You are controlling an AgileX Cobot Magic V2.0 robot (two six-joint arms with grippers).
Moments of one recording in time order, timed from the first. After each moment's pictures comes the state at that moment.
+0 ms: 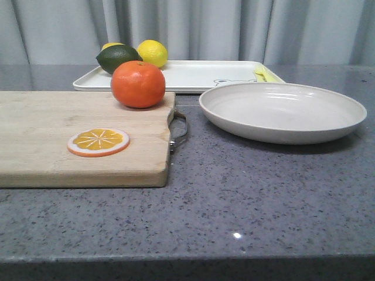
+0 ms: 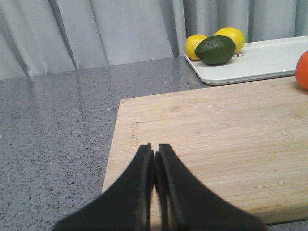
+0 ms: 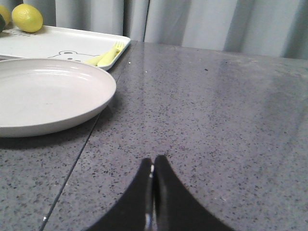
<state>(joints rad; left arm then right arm) -0.07 0.00 0.00 0.09 0.13 -0.05 0.07 -0.01 0.03 -0.06 0.12 0.02</state>
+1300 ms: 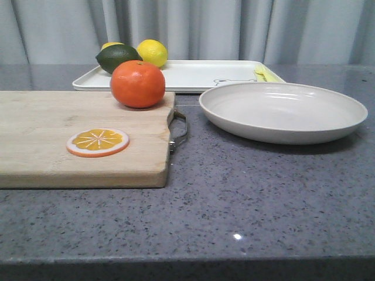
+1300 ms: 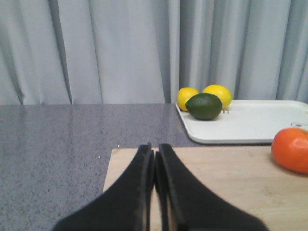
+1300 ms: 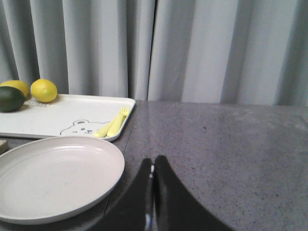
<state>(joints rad) -0.07 0.01 -0.20 -0.05 0.20 -0.05 0.07 0.02 -0.24 0.02 0.25 0.02</state>
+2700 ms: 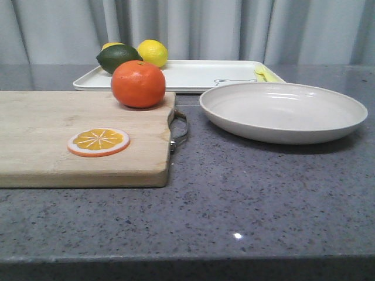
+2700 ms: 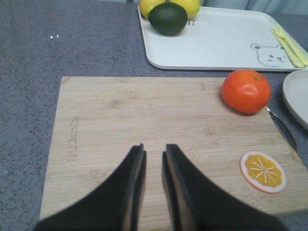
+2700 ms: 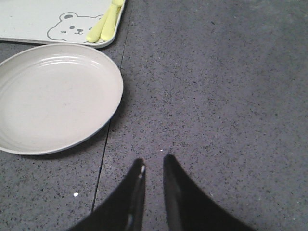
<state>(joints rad) -0.07 0.48 -0.68 -0.23 0.74 0.03 0.07 0.50 -0.69 0.03 0.76 0.02</state>
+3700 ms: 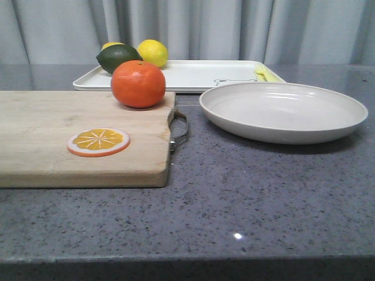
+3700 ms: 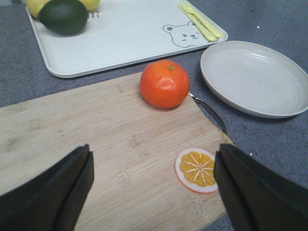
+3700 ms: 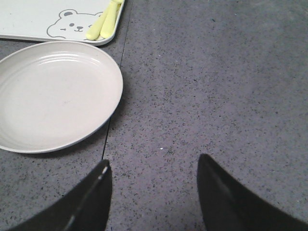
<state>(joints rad) -0.07 0.76 -0.71 -0.82 0.71 0.74 0.07 0.50 -0.69 0.03 0.76 0.02</state>
